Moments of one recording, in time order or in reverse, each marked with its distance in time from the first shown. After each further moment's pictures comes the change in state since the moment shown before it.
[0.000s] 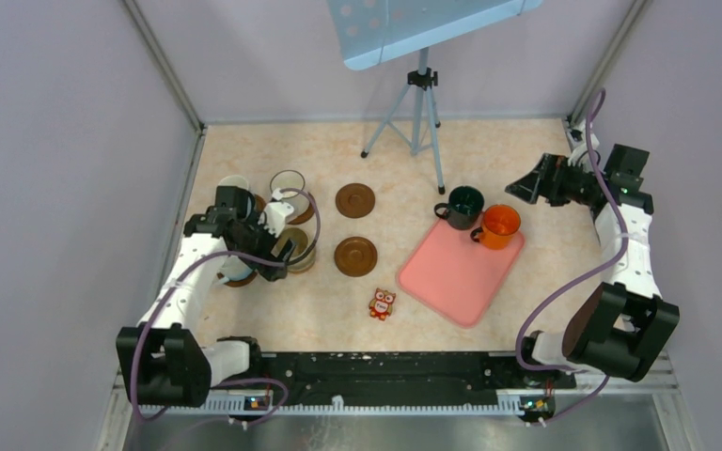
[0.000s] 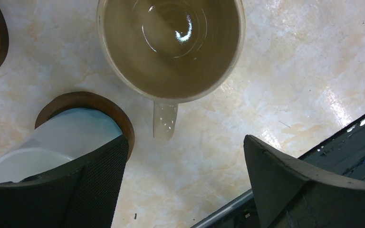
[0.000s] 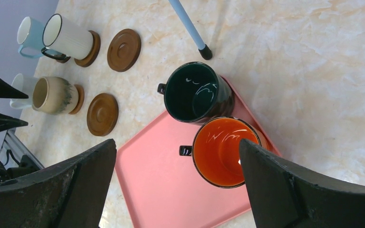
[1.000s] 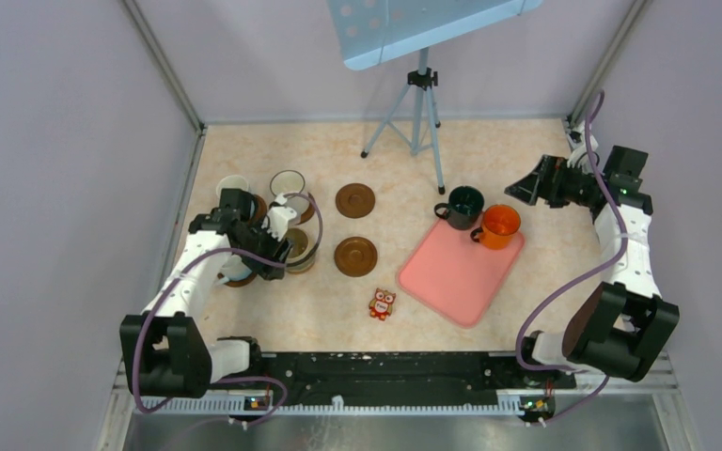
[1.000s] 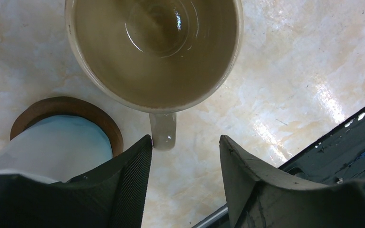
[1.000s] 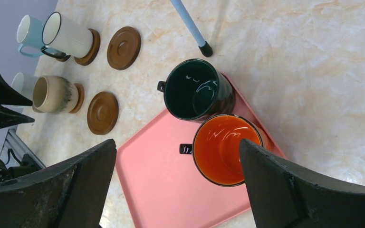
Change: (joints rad) left arm 0.000 0.049 -0.032 0.018 0.027 0.016; right arm 0.000 0.000 -0.012 -0.002 0.000 -0.002
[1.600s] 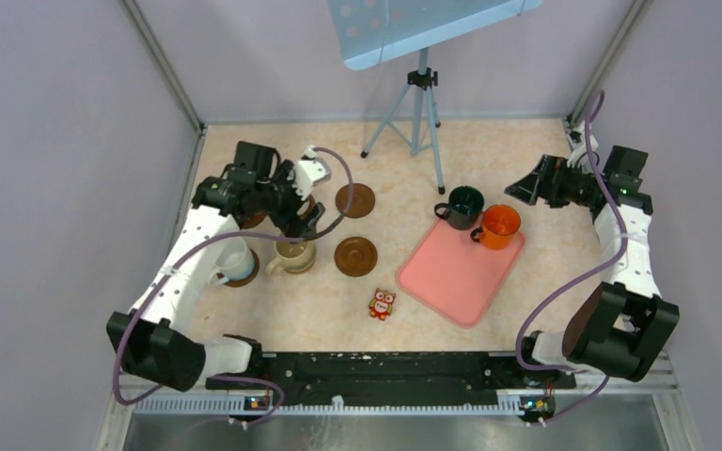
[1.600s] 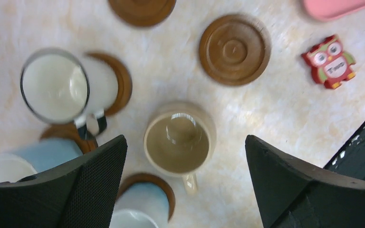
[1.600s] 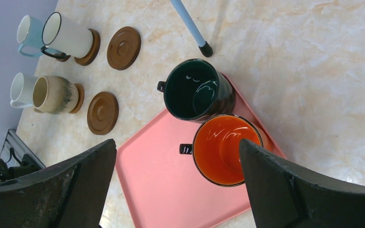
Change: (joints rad) left arm -0.182 0.043 0.397 -0.030 0.037 -0.002; right arm 0.000 0.000 0.000 0.000 0.000 0.000
